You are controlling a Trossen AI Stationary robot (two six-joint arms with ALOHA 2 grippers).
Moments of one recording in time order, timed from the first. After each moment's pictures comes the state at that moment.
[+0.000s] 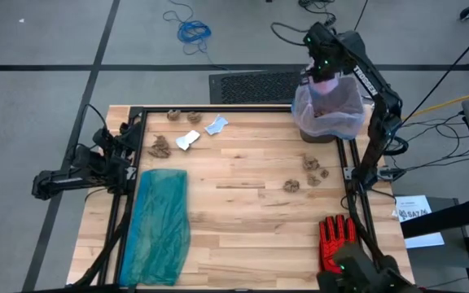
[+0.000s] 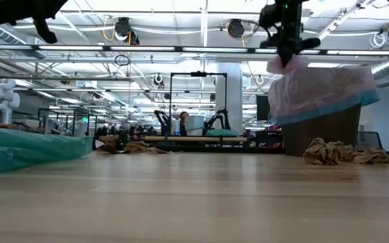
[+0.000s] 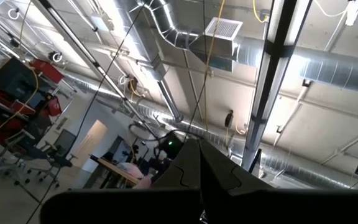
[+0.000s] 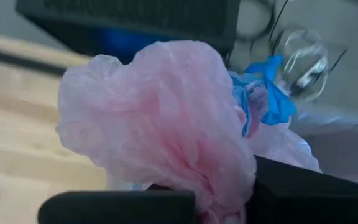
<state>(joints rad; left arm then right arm) 0.12 0.04 0.12 0.64 -0.36 -0.28 -0.96 1.81 2.10 -1.57 0.20 0.35</state>
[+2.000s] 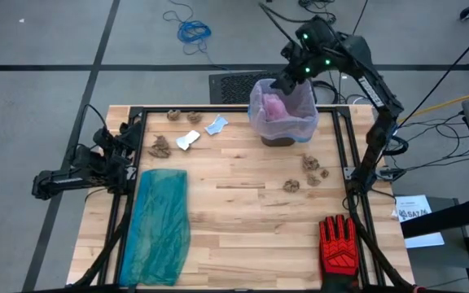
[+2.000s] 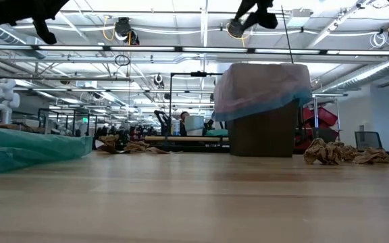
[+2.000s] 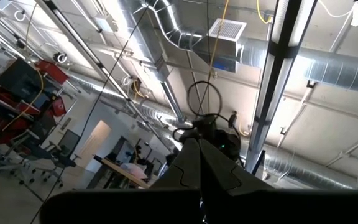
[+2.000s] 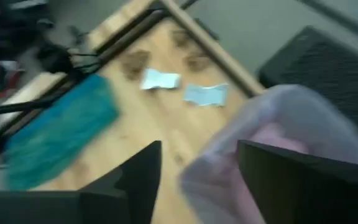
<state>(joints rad) 0.12 0.04 0.12 0.64 -0.38 -0.28 -0.70 1.79 2.35 -1.40 -0.36 0.13</state>
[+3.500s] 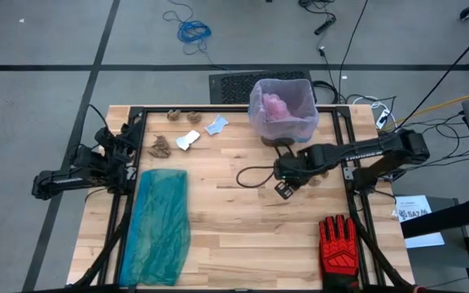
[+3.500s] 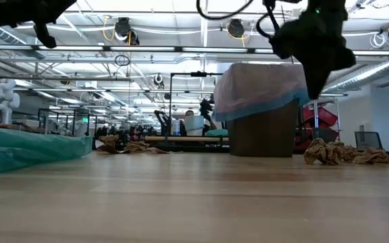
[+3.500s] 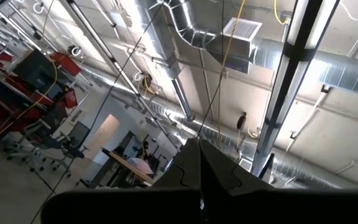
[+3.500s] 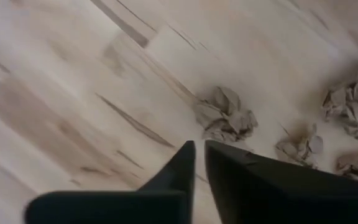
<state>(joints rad) 0.12 0.04 0.12 0.61 -0.43 -0.34 0.07 1.44 1.11 -1.07 0.05 0.93</state>
